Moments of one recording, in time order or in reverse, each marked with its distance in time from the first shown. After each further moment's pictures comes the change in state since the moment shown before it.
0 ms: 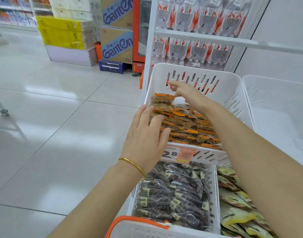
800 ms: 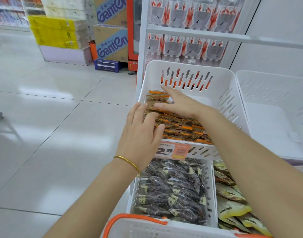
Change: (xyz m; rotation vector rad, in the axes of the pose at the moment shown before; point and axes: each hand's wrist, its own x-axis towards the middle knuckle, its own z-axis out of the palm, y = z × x) left_hand 0.001 0.001 0.000 -0.046 -0.017 -0.020; right_hand -0.006 0.017 0.014 -0.296 -0.054 -0.067
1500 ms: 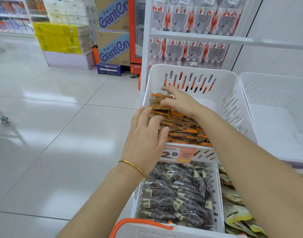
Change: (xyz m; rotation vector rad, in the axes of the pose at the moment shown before) left_hand 0.000 0.001 -0.002 -0.034 0.009 0.001; right_hand 0.007 -0.013 0.003 0.141 0.092 0.010
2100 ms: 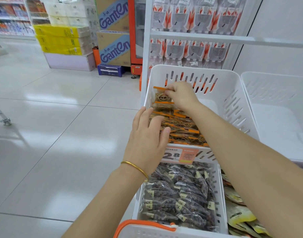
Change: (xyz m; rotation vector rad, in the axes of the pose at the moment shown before) left_hand 0.000 -0.001 0.001 -0.016 0.025 0.025; right_hand 0.017 -0.014 0.000 -0.149 0.273 -0.021
